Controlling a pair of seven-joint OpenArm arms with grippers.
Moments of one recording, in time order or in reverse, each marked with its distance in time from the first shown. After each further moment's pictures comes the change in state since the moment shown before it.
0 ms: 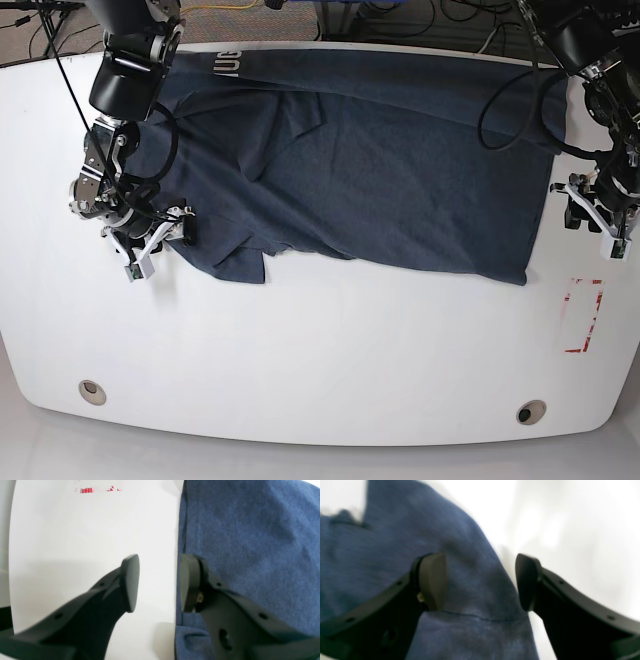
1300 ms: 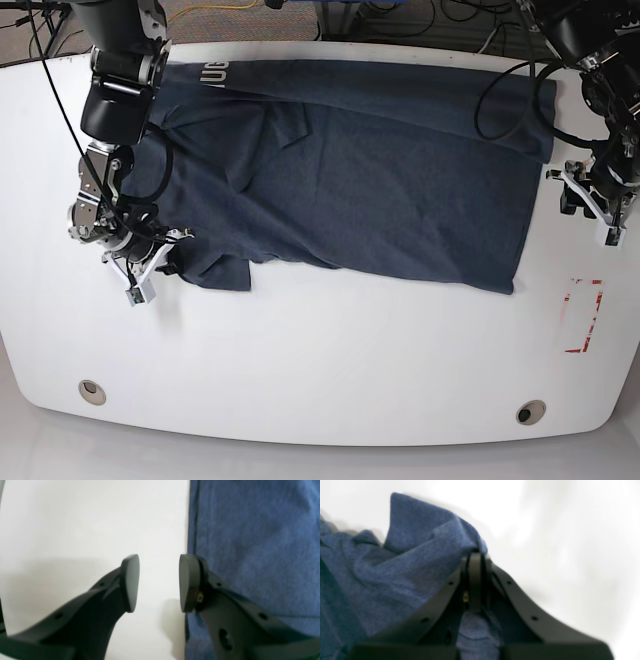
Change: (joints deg) left arm 2.5 0.1 0.0 -0.3 0.0 0.0 0.0; right arm 5.8 2.8 -5.0 -5.6 0.7 0.0 4.0
